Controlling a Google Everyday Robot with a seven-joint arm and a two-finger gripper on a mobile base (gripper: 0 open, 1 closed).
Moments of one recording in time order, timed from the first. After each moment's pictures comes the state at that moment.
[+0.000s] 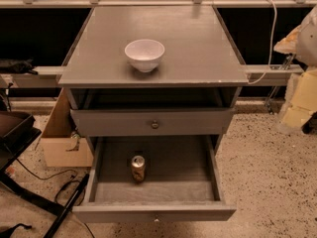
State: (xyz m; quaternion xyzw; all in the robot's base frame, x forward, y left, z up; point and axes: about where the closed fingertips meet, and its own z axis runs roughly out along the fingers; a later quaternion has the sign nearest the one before) arm 0.438 -0.217 0.976 -0.60 0.78 -0.03 0.16
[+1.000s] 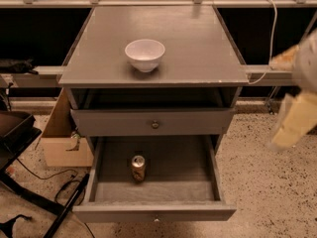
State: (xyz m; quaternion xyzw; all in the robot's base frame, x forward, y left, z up) arm 0.427 -0.211 0.952 -0.59 0.78 -0.01 0.20
